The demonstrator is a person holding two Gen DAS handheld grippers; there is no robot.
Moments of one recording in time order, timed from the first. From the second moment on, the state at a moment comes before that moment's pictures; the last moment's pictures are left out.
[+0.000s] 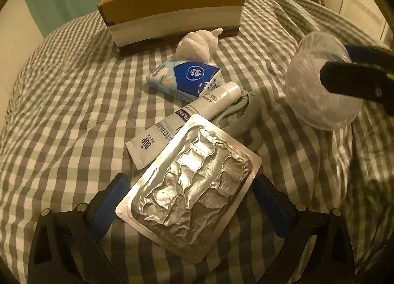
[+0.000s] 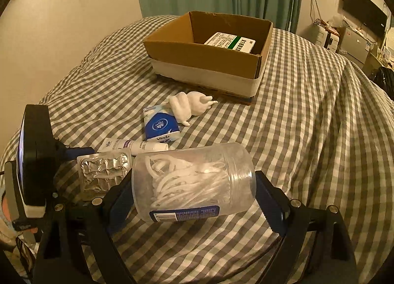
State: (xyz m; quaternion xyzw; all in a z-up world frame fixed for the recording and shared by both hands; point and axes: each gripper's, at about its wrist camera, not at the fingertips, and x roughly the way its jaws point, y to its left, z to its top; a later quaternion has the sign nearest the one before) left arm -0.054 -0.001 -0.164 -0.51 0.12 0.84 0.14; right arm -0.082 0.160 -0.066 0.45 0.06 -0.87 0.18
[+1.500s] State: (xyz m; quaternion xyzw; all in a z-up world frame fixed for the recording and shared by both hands) left arm -0.240 -0.013 0.082 -0.25 0.04 0.96 0.09; right arm -0.226 0.147 0.156 0.24 0.06 -0.95 0.16
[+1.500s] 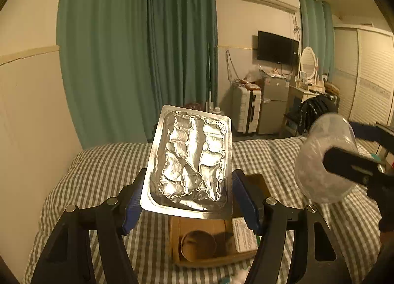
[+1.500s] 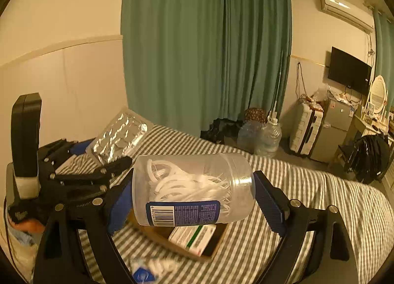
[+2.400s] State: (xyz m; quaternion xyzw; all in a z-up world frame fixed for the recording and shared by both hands) left arm -0.282 -0.016 -0.021 -0.36 0.05 0.92 0.12; right arm -0.294 0.152 0.093 0.28 0.02 -0.95 0.14
